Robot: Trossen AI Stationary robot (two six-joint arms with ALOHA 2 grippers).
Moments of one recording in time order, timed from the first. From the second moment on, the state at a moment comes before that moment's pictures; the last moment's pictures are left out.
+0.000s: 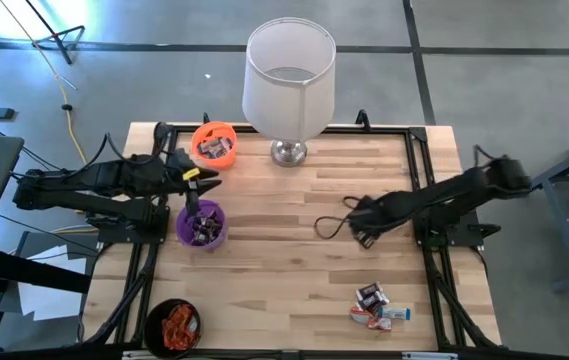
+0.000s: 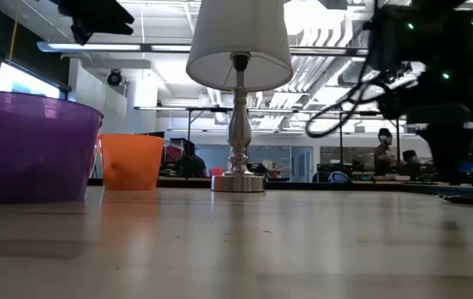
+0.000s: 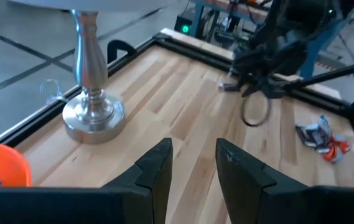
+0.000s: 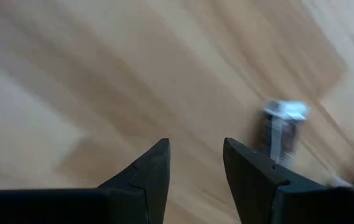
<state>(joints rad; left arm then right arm) 0.00 0.64 0.75 -0.49 -0.30 -0.31 0.15 1.37 0.73 -0.96 0.16 0.96</state>
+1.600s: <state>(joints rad) 0.00 0.64 0.75 -0.44 -0.33 -0.28 -0.19 1.12 0.41 -0.64 -0.02 0.89</state>
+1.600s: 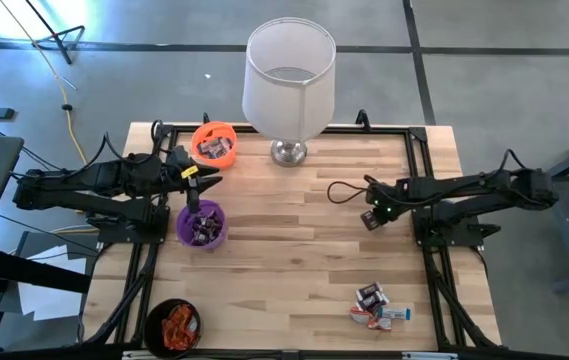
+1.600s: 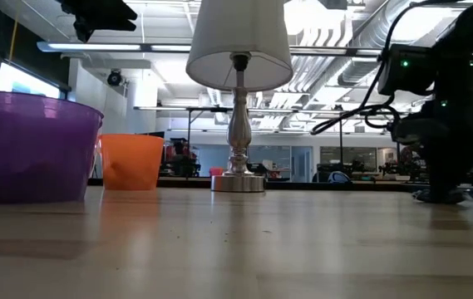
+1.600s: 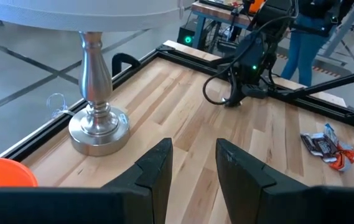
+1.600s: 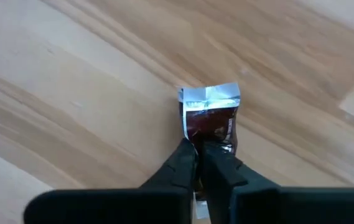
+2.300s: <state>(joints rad) 0.00 0.65 0.75 -0.45 -0.32 -0.27 -0.09 1.14 0.64 0.00 -0.04 0.83</state>
